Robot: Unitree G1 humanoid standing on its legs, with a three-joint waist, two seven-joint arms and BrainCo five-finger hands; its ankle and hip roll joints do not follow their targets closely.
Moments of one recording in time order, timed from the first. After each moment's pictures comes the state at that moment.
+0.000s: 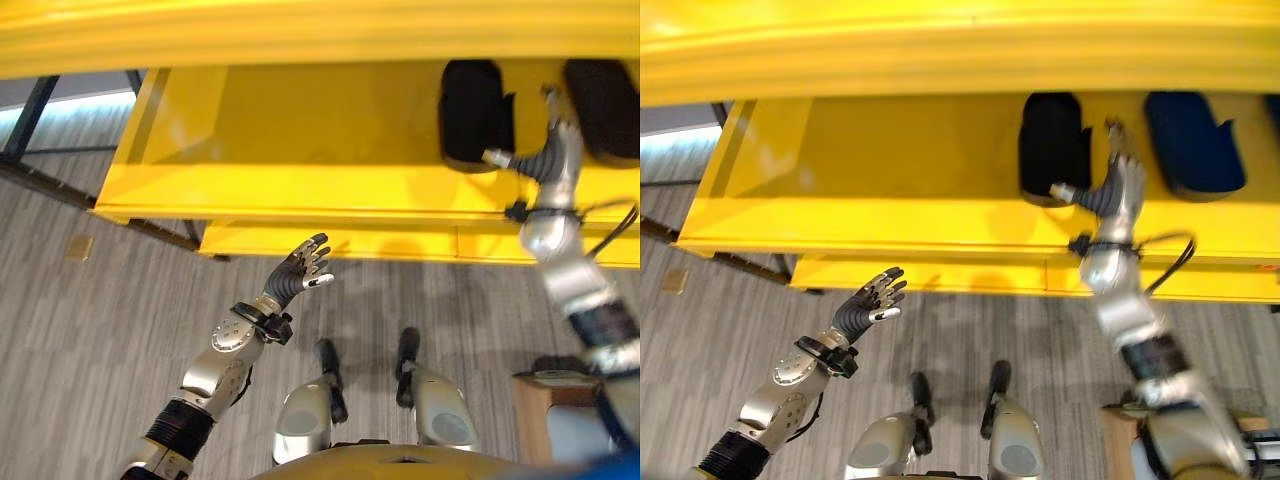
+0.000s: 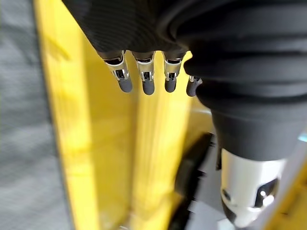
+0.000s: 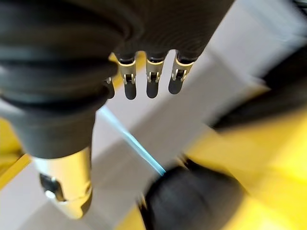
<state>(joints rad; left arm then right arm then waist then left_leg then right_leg) -0.02 0.40 -0.32 0.06 -0.63 -0.04 -0.16 -0.18 -0.51 0.26 0.05 -0.13 0.07 -0.53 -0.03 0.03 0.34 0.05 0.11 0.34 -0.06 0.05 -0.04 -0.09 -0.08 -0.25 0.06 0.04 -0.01</state>
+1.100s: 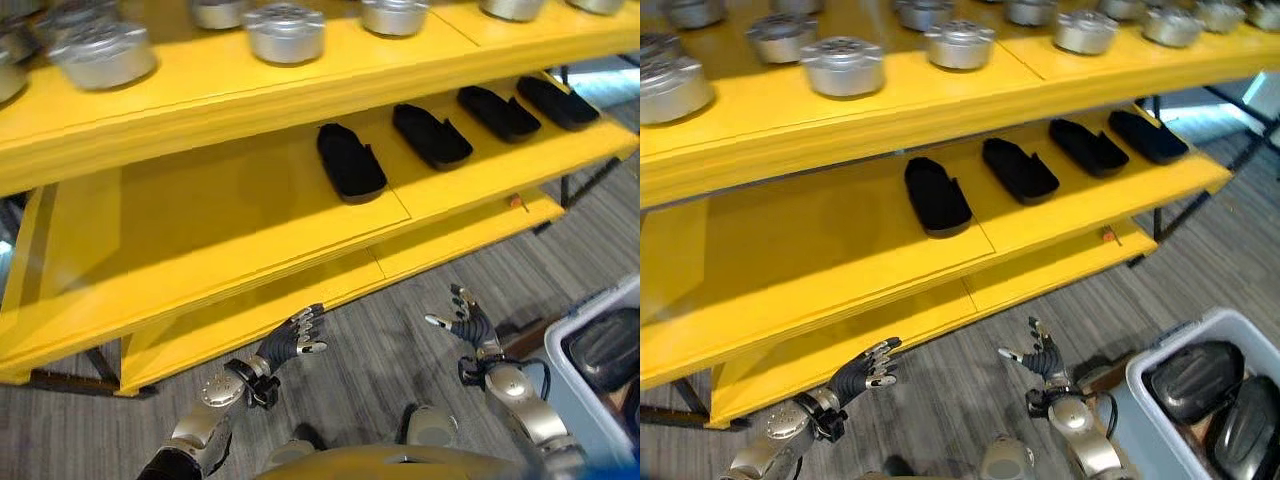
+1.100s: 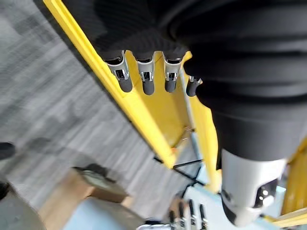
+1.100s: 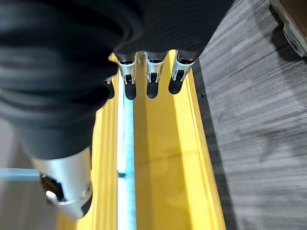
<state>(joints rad) 0.12 0.47 -0.37 0.26 -0.54 -0.08 -0.30 0.05 -0.41 0.33 0.20 0.24 0.02 -0.28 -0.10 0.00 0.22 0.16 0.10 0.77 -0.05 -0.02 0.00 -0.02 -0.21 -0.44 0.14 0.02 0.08</state>
